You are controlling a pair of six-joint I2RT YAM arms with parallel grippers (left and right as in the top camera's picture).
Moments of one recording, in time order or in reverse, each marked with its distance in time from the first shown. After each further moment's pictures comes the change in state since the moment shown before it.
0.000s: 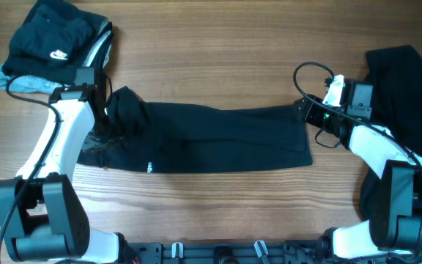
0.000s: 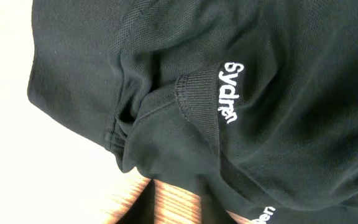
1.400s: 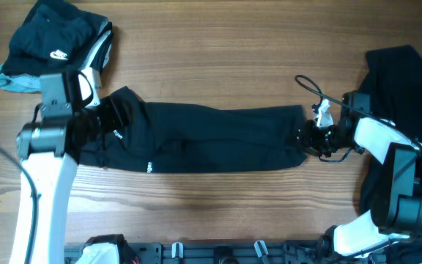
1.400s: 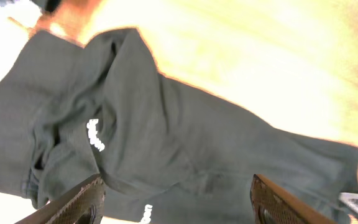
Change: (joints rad) left arm 0.012 -0.434 -0.026 0.170 0.336 0.025; right arm -0.057 0.106 0.056 -0.495 -0.259 -0.211
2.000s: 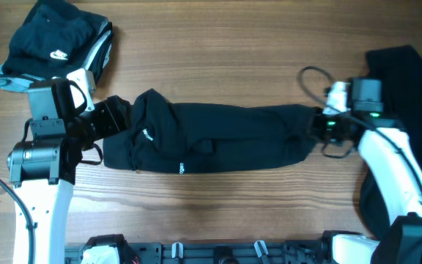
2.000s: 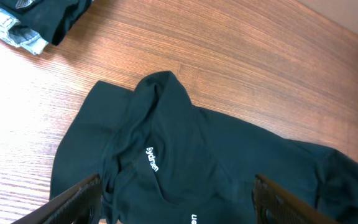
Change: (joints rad) left arm 0.000 -0.113 0.000 -0.005 0.007 0.007; right arm 0.151 -0.336 0.087 -0.143 0.289 0.187
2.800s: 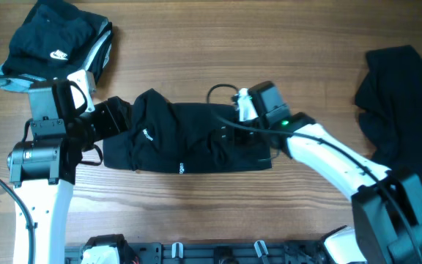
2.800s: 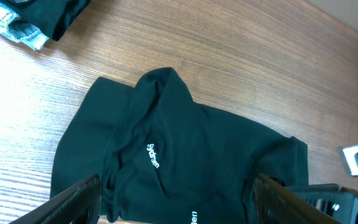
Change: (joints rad) left arm 0.000 0.000 0.000 -0.013 0.000 0.000; right arm 0.475 0.192 0.006 0.349 -0.162 0.245
